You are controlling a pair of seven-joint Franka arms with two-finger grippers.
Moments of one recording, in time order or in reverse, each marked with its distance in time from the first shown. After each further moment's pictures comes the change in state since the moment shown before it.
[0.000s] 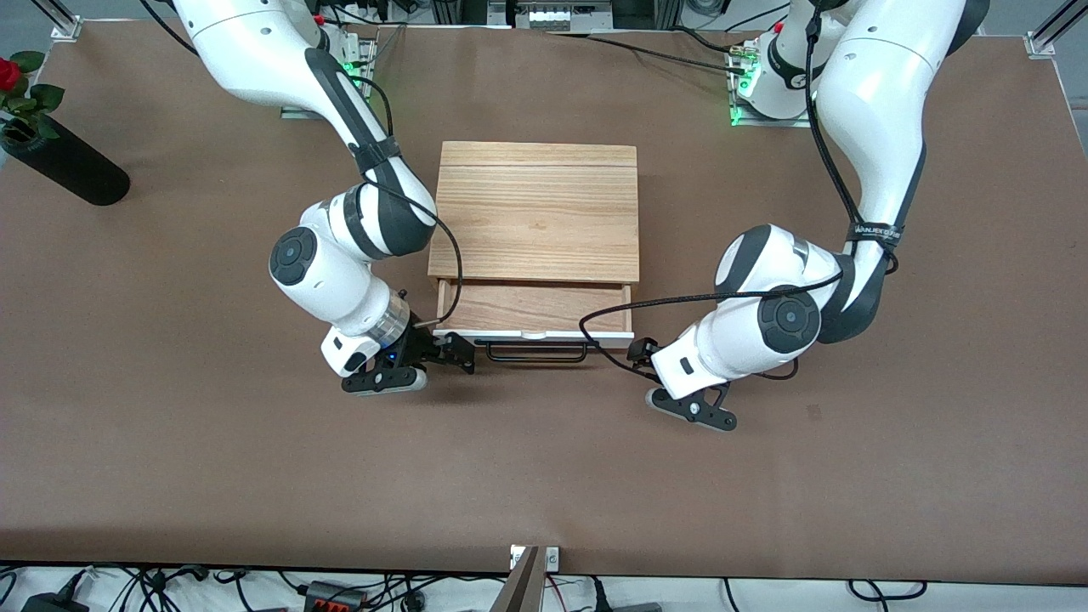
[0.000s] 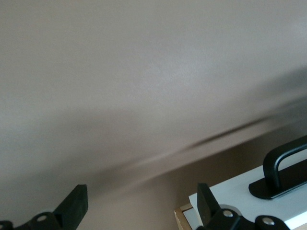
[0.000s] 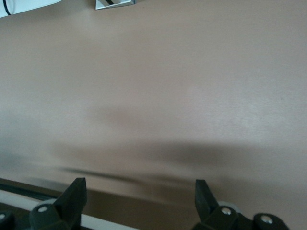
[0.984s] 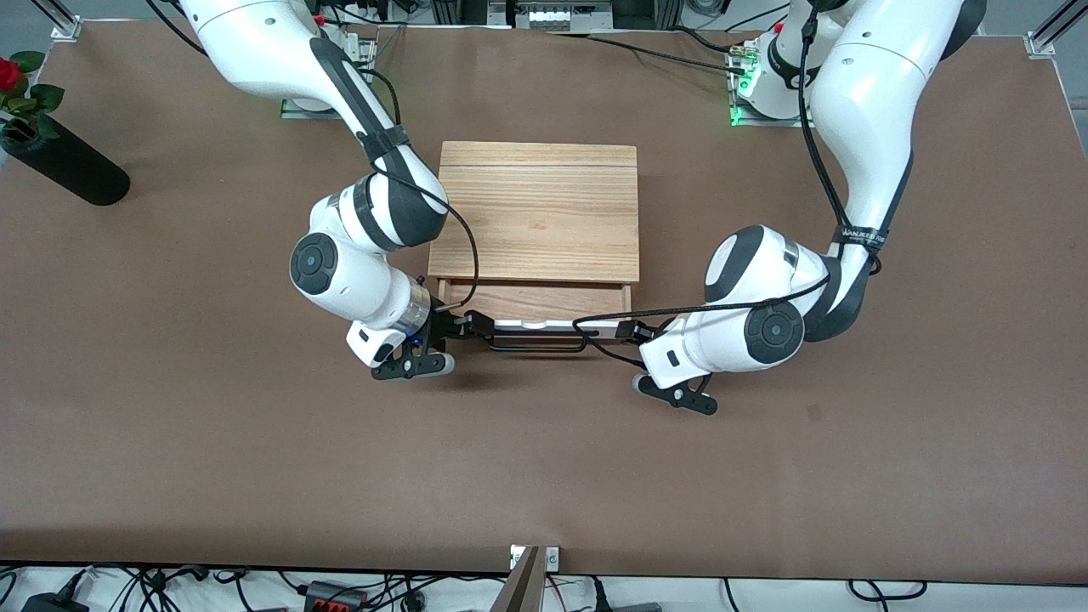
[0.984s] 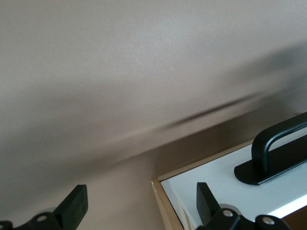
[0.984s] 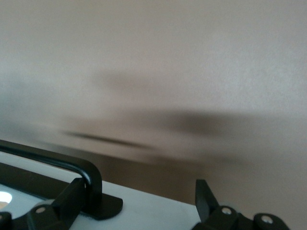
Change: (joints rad) left arm 0.008 0.007 -0.024 -0.014 -0.083 -0.110 -0.001; right arm 0.001 -0.003 0.027 0.030 0.004 -0.208 0.010
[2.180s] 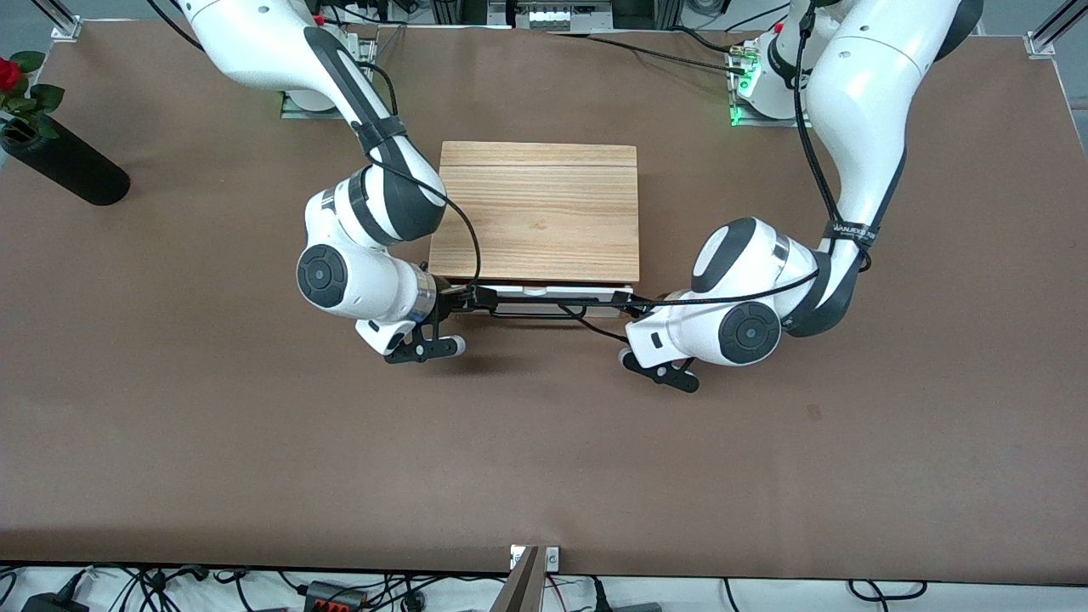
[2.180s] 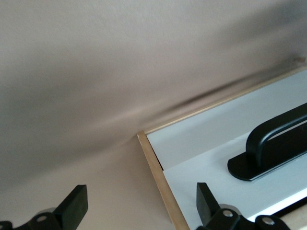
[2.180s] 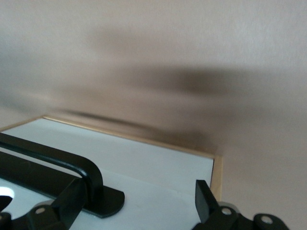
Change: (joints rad) left arm 0.000 -0.002 -0.040 0.006 -0.004 -0.188 0.001; right arm 0.002 -0.018 0.004 0.019 0.008 -0.263 0.034
